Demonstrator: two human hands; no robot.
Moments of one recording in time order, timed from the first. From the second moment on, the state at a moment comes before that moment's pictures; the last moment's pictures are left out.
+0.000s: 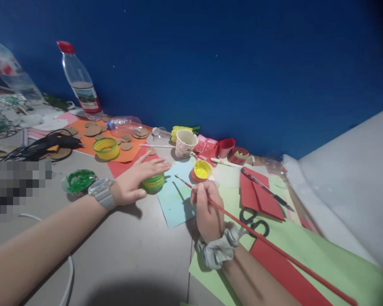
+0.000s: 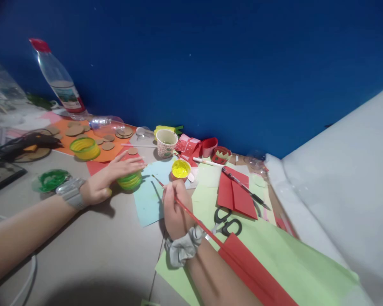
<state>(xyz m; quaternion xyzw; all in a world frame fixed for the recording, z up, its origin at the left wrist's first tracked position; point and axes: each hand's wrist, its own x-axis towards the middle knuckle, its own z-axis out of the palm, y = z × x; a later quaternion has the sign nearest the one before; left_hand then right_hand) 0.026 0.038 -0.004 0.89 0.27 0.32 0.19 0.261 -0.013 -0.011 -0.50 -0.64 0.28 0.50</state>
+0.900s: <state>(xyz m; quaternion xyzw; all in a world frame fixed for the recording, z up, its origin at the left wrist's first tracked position) 0.025 0.041 -0.008 0.86 0.26 0.36 0.26 0.259 -0.019 -0.009 -0.38 -0.68 0.42 0.46</state>
